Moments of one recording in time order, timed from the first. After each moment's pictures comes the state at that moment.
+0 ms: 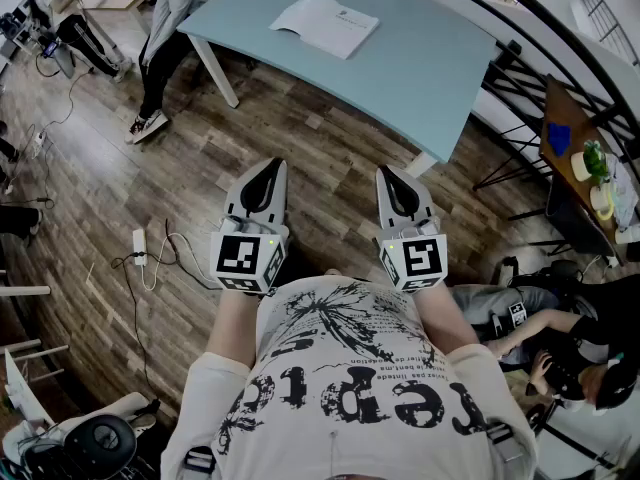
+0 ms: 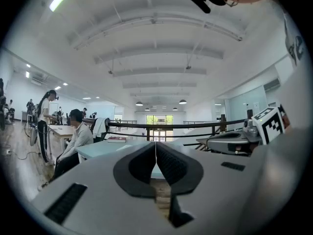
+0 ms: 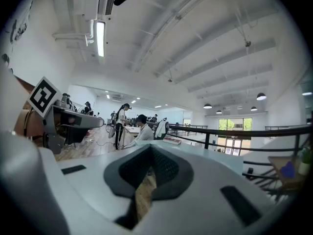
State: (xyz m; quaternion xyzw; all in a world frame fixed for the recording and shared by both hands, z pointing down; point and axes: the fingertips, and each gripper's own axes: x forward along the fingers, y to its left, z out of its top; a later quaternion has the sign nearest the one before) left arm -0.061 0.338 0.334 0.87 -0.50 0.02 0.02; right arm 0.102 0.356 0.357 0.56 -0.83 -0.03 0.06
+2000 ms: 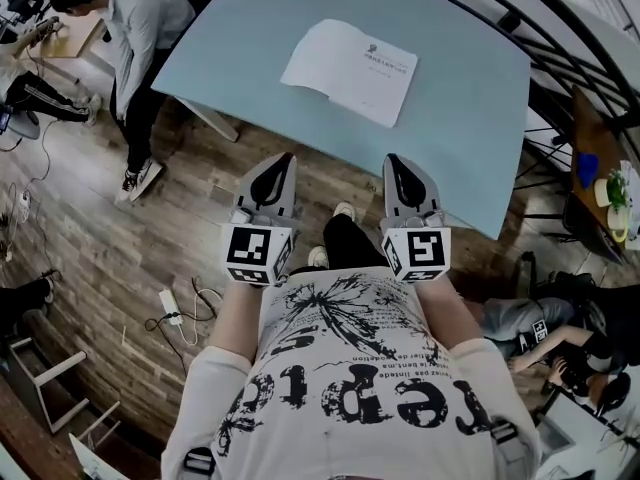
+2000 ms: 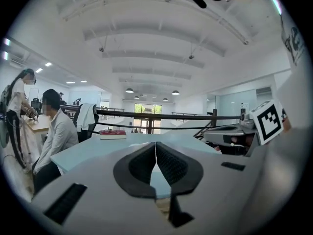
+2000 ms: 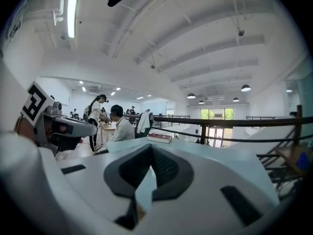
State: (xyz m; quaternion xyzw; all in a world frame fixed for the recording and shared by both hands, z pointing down) left arm -0.139 -0.081 0.375 0.91 -0.41 0.08 0.07; right arm 0.017 -0.043 0.378 0.65 -0.76 0.03 0.08
